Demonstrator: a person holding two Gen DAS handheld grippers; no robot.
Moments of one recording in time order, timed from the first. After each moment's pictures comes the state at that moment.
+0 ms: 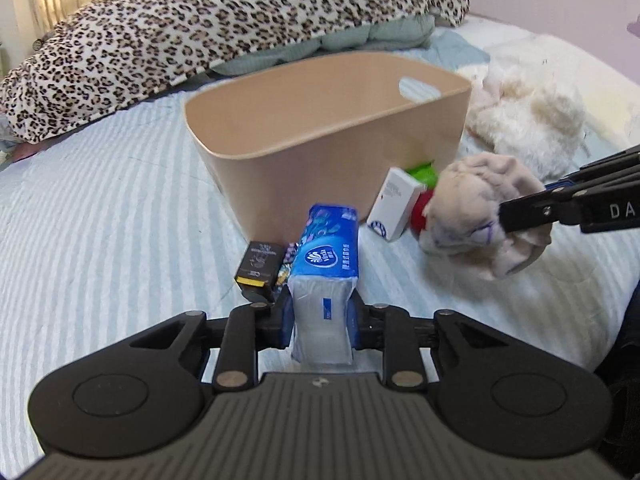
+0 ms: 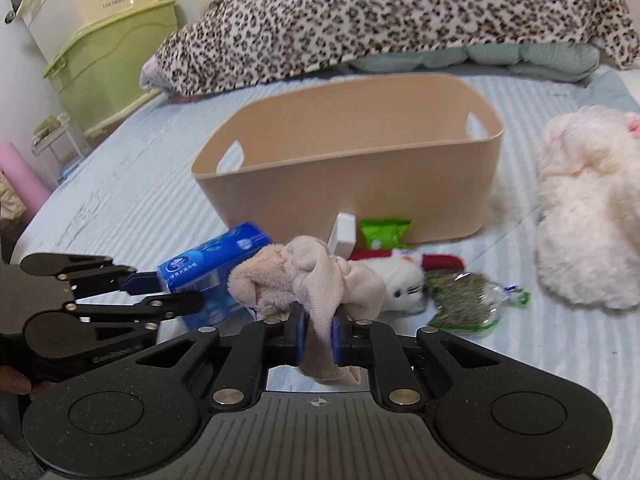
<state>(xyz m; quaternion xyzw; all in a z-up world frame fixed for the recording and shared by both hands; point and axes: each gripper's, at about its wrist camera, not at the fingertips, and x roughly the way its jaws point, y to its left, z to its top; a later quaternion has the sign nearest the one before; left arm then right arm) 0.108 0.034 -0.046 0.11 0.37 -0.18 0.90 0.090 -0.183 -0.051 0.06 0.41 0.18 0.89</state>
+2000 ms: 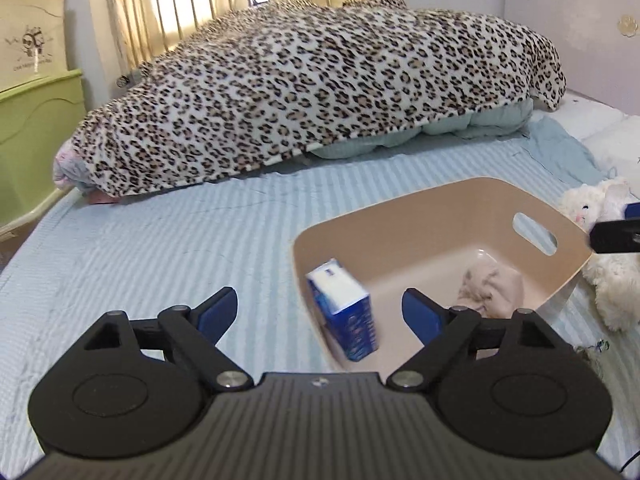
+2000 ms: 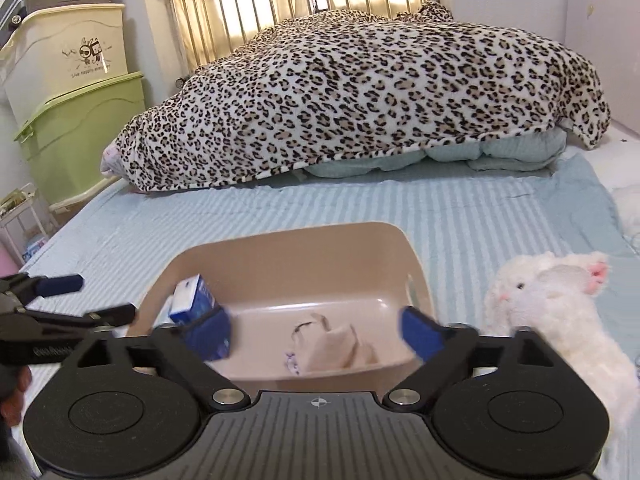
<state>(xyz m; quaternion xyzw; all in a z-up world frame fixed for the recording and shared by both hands) 0.194 0.042 0.028 0.10 0.29 -0.05 0.95 0.180 -0.223 0.008 0.05 0.32 0.12 0.94</state>
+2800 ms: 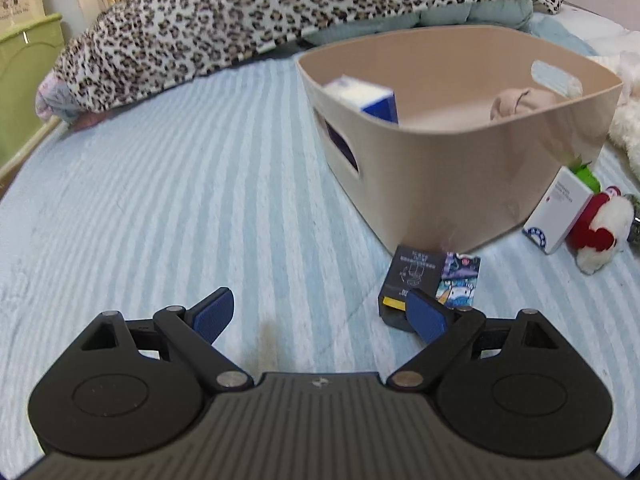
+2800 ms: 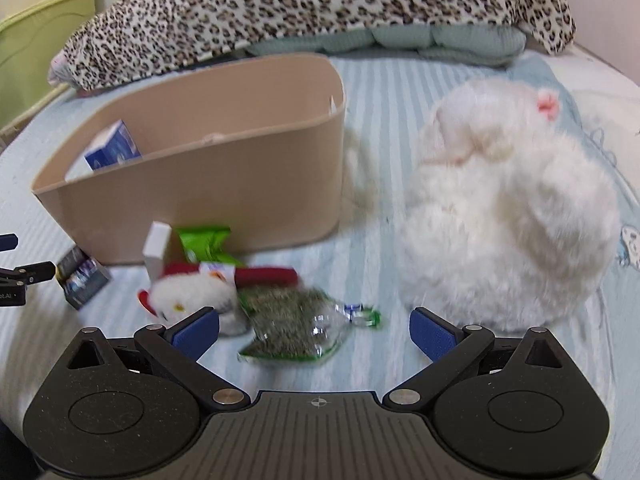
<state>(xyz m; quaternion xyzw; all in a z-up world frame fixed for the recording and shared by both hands) 0.179 0.079 -0.076 0.13 0.40 -0.06 0.91 0.147 -0.251 -0.099 0.02 0.45 0.06 0.89</state>
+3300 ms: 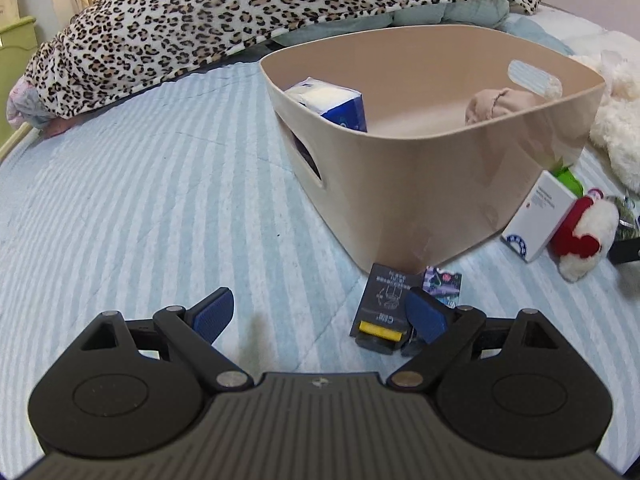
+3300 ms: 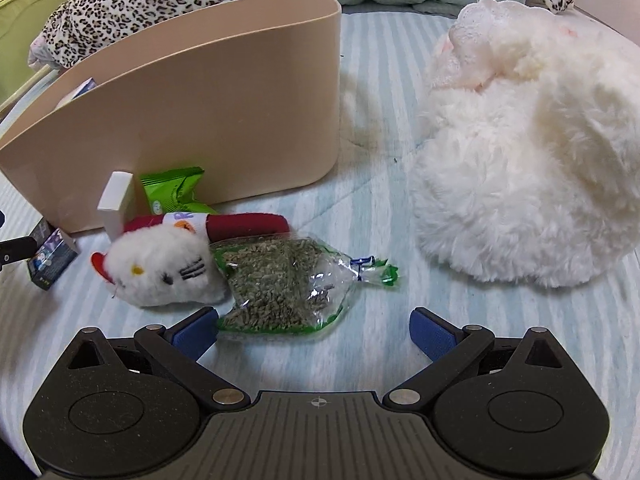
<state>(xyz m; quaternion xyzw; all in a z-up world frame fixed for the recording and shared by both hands) 0.192 0.070 -0.090 0.12 0.40 -0.10 0.91 0.160 -0.245 -0.140 0.02 0.48 0.05 0.88</state>
